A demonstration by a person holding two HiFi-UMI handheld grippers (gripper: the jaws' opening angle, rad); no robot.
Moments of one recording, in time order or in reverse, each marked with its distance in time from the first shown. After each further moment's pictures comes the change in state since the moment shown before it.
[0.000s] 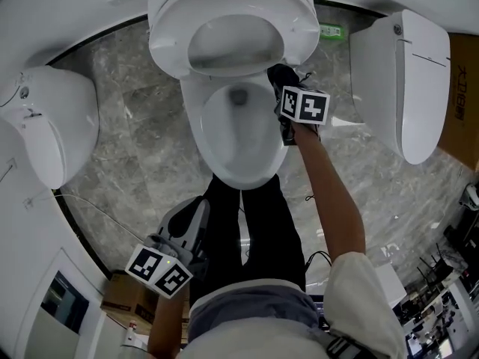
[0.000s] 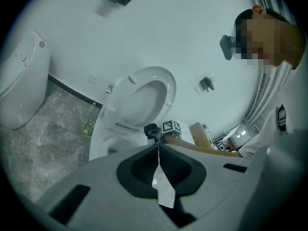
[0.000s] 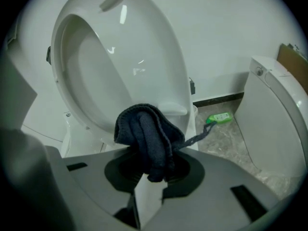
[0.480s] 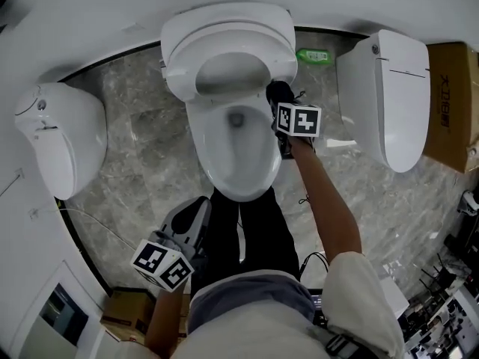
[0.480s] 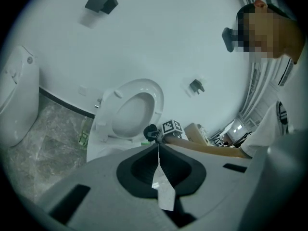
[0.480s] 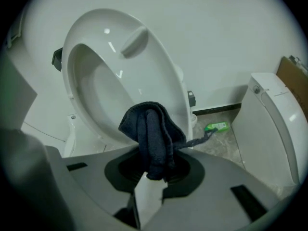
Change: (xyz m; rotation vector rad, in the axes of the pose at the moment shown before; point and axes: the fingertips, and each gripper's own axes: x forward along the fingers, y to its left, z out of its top) left arm -0.019 -0.040 0.039 0.090 -0.031 -0.042; right arm -0.062 0.019 0.043 -0.041 -0.015 -0.003
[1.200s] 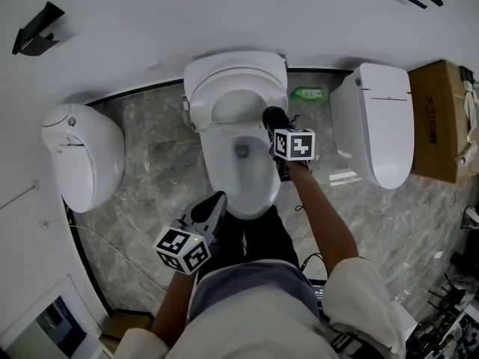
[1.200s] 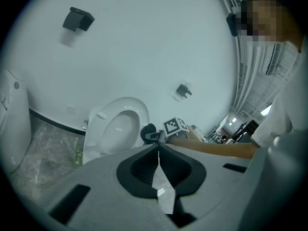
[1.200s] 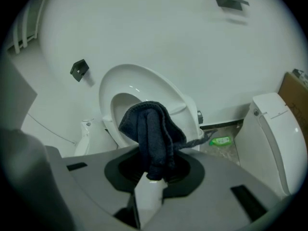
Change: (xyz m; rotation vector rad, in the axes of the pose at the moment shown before) left arm -0.015 -0.059 0.052 0.156 -0.072 -0.049; right arm -0.100 0.067 0.057 -0.056 -0.103 0.089
